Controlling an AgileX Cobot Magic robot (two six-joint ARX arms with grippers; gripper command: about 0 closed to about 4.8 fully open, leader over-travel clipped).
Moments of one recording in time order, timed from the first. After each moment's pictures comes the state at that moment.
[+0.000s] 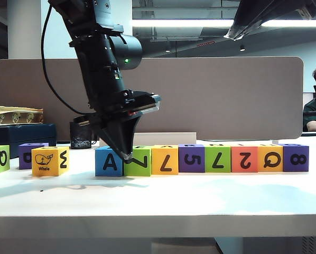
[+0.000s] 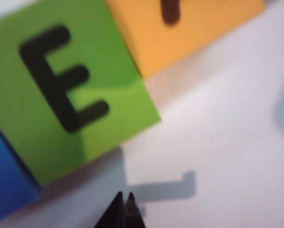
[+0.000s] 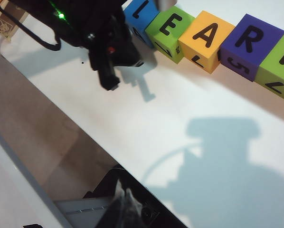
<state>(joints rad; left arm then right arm) -0.54 1.97 1.56 -0.86 0.15 0.00 0.44 1.25 1.22 -0.87 -0.42 0.02</state>
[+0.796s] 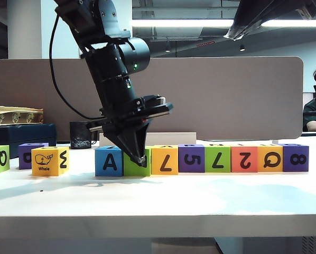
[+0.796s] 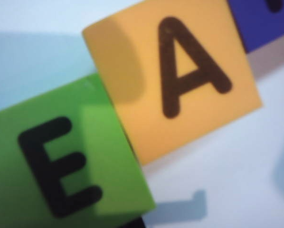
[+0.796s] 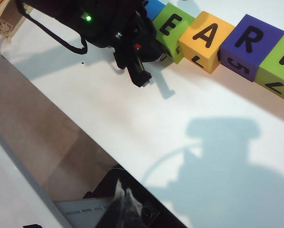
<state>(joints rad) -0.56 2.01 1.55 -0.71 0.13 -0.08 0.44 1.25 1.22 -0.87 -0.42 0.02</state>
